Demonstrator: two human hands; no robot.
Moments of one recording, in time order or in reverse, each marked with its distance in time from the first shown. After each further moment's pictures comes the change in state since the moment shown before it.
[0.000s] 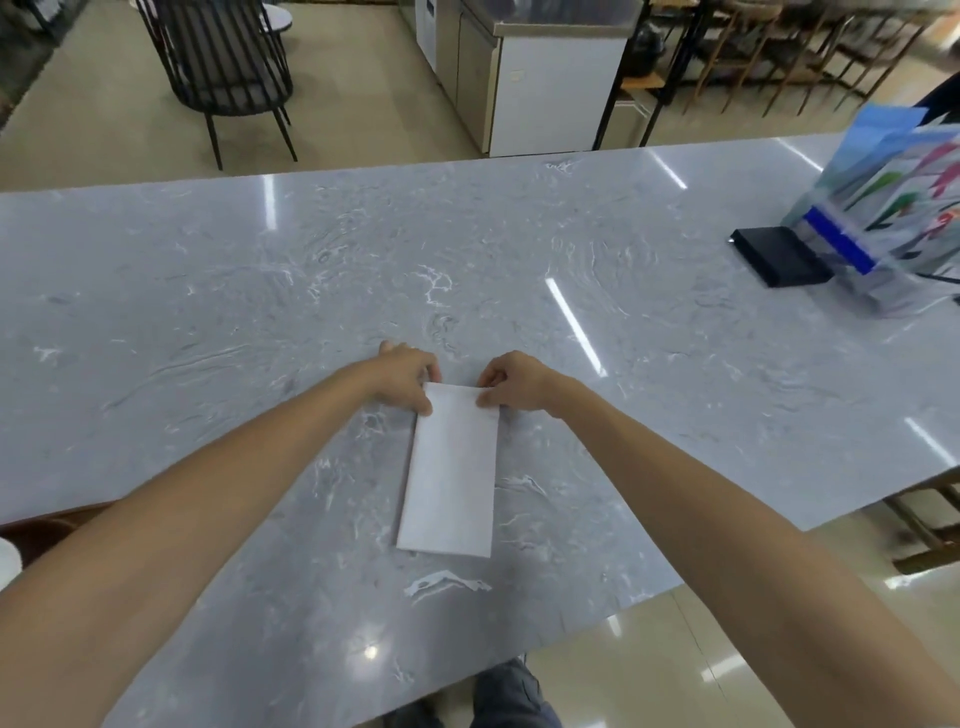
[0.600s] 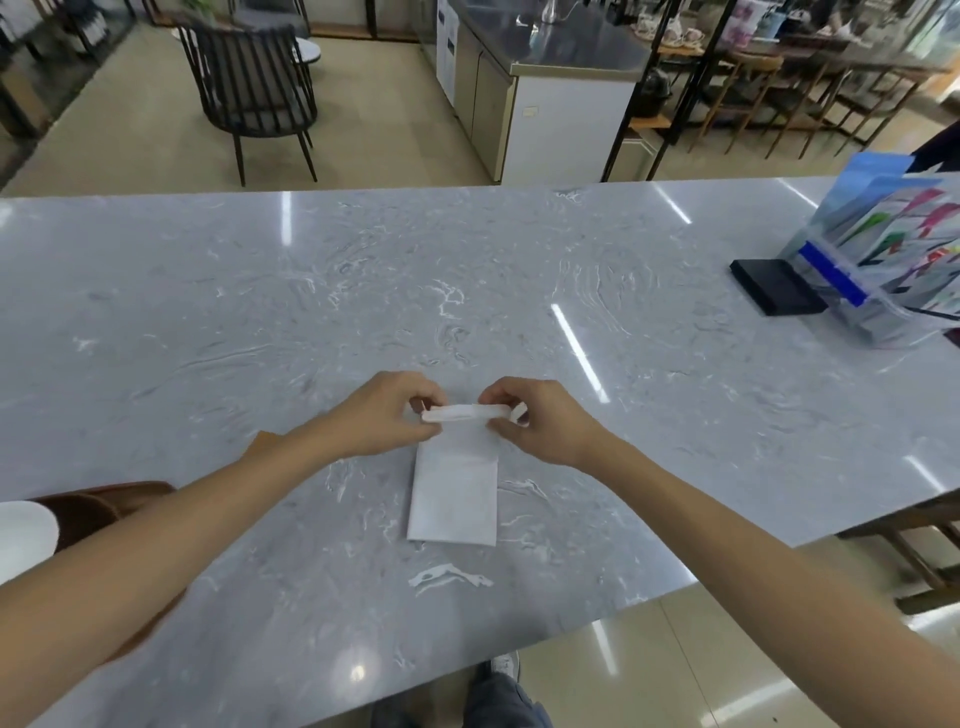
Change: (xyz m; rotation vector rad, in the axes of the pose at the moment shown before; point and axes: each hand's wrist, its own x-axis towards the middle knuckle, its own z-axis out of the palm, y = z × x) left_hand -0.105 0.009 0.012 -0.330 0.334 0.316; right_hand -0.095 -0.012 0.005 -0.118 0.220 -0.476
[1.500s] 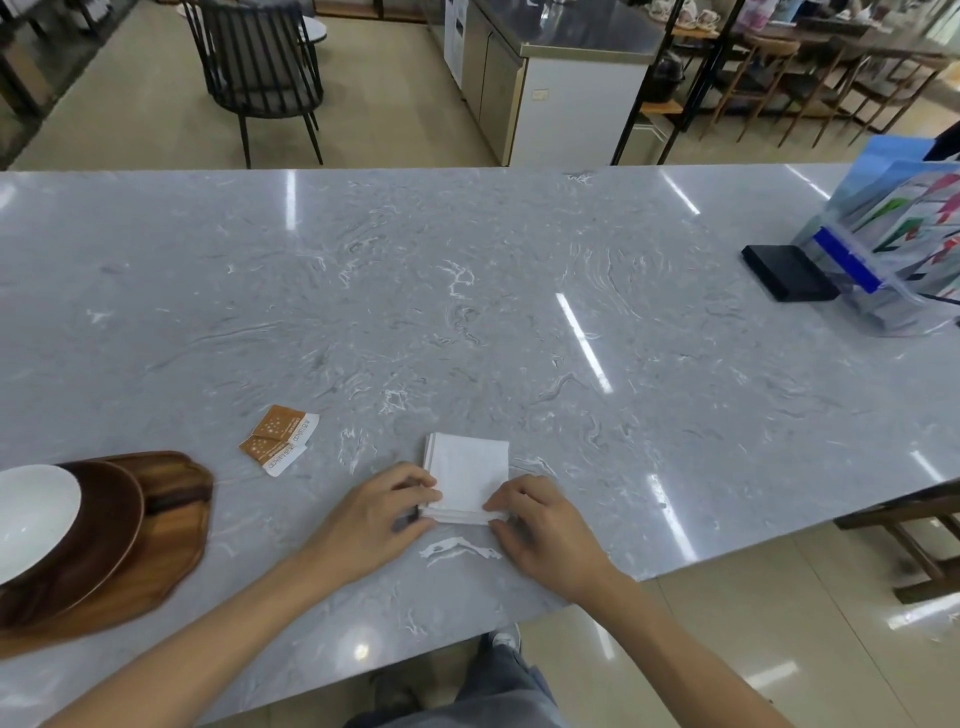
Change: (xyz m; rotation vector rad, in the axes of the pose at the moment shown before) left_hand -0.118 -0.019 0.093 0.041 0.141 0.037; right_hand -0.114 -0.001 0.107 -0.076 0.152 -0.050
